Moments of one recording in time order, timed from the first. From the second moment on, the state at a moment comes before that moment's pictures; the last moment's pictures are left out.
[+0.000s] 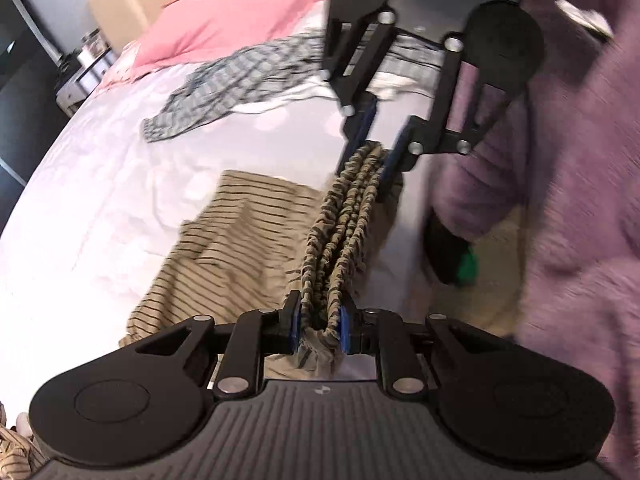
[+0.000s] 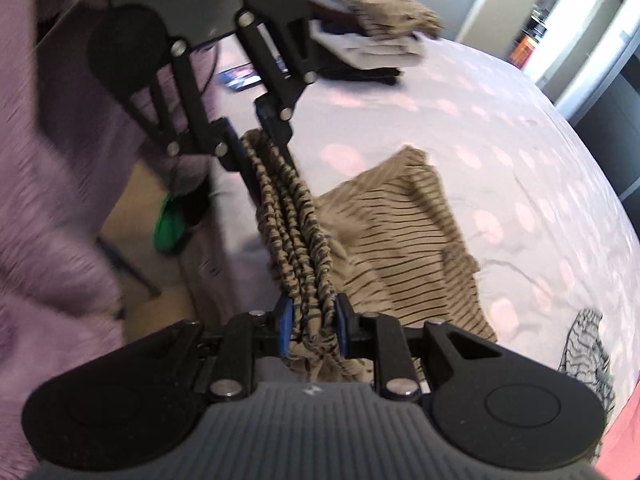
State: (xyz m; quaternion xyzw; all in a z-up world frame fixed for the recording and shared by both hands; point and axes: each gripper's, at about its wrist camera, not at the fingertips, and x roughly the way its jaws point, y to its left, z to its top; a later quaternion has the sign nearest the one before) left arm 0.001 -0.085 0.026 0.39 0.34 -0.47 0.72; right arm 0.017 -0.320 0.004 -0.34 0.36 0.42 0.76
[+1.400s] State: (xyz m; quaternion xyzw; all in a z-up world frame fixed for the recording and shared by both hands) left arm 0.190 -0.055 -0.010 0.20 0.45 -0.31 0.81; right arm 0.220 -0.367 -0.073 -0.05 0.45 0.23 0.86
